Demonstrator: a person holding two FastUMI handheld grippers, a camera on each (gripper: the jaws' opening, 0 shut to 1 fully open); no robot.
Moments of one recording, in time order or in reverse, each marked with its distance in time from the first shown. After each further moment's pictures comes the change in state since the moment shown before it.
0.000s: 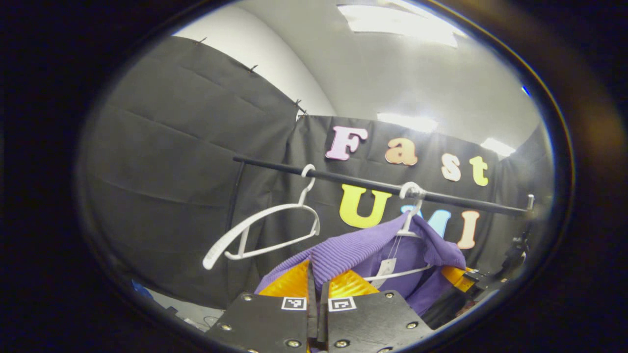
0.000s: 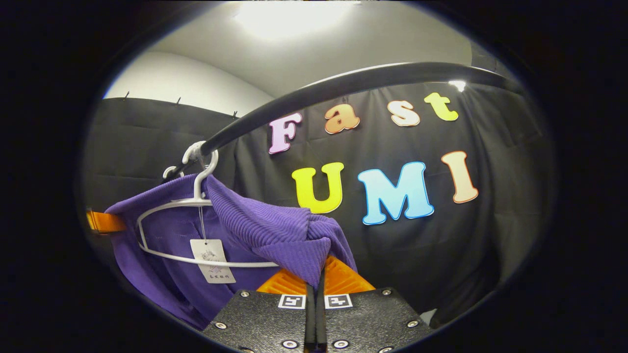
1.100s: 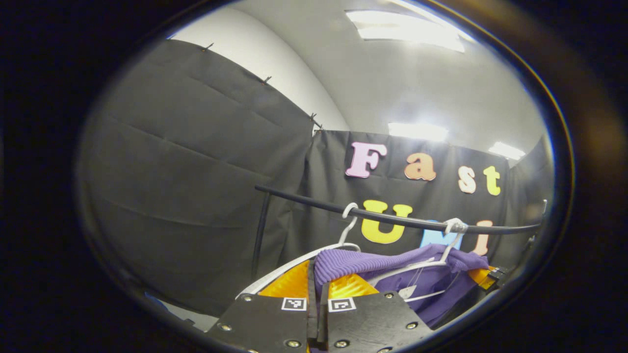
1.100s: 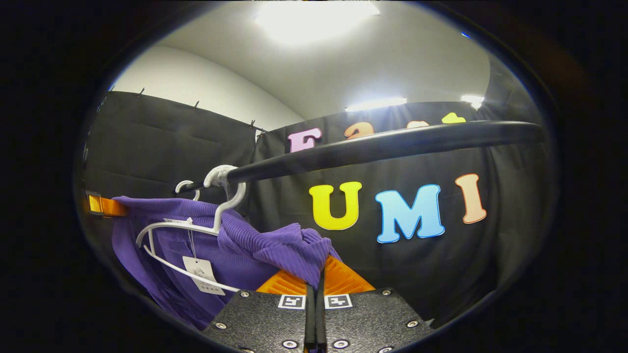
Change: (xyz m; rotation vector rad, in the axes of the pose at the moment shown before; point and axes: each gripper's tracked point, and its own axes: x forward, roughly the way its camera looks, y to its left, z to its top) left arm 0.006 0.102 0.063 0.026 -0.031 0.071; right arm 0.007 0.055 0.043 -0.065 -0.077 0.071
